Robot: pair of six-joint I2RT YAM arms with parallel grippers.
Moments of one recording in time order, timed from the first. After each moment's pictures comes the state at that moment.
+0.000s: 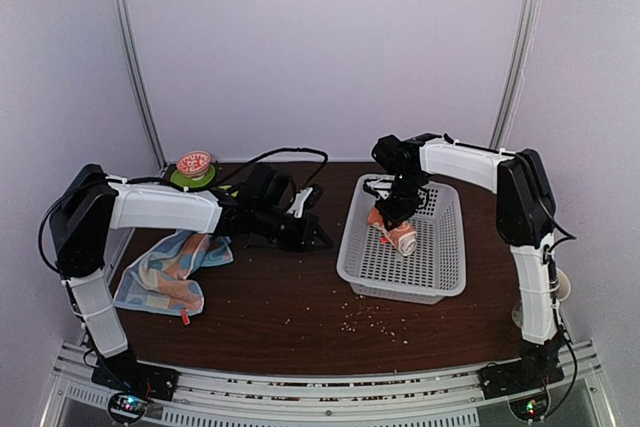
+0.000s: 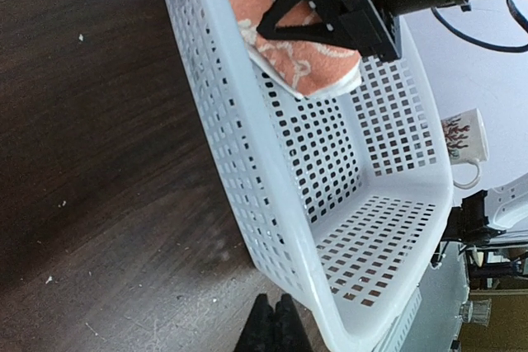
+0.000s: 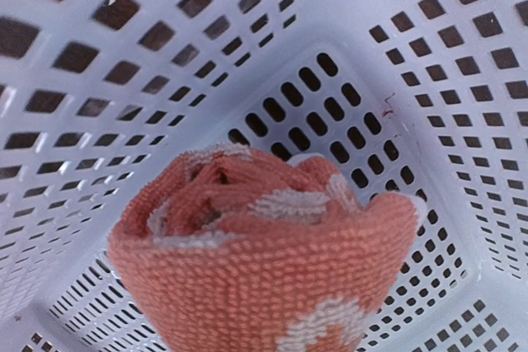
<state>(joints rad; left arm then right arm) -0.80 1.83 1.20 -0.07 0.46 -0.57 0.53 2.20 1.88 -1.04 0.01 -0.11</state>
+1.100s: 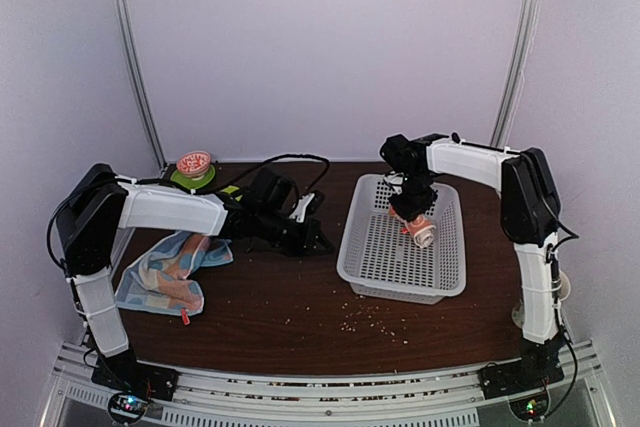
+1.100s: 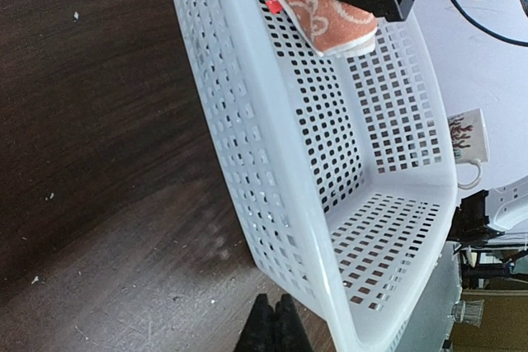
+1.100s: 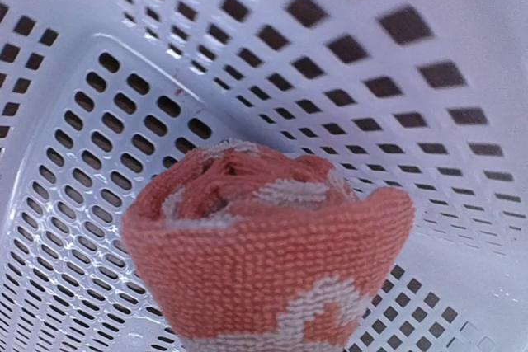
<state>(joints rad) -0.80 1.87 1.20 -0.05 0.49 -0.60 0.48 2.19 1.84 -1.01 0.27 0.01</state>
